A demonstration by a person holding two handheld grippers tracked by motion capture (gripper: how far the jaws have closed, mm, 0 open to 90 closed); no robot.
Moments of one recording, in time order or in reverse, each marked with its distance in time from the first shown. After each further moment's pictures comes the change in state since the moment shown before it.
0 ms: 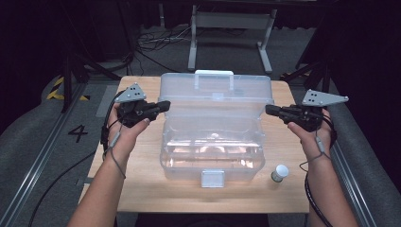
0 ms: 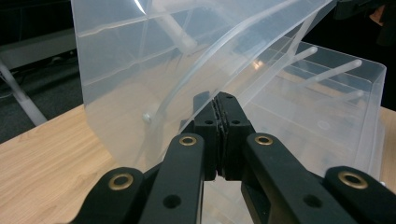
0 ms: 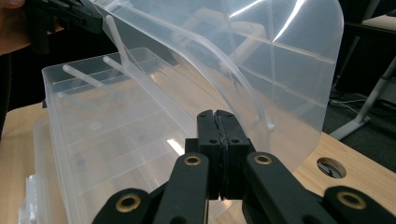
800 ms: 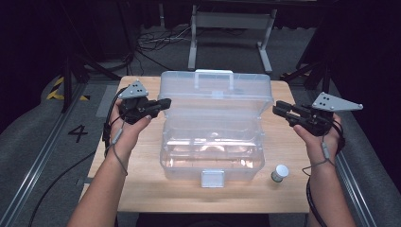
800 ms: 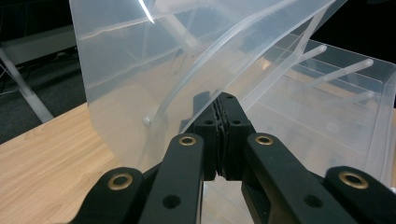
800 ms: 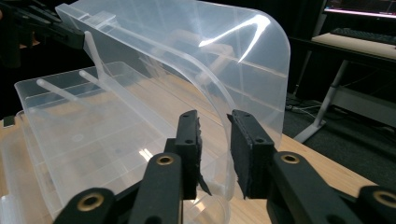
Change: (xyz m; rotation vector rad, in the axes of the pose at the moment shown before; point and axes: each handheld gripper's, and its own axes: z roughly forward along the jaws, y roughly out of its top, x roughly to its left) left arm 0.002 0.005 0.005 0.016 0.016 -0.007; right arm 0.014 0.003 -0.022 -0.051 -0.149 0.001
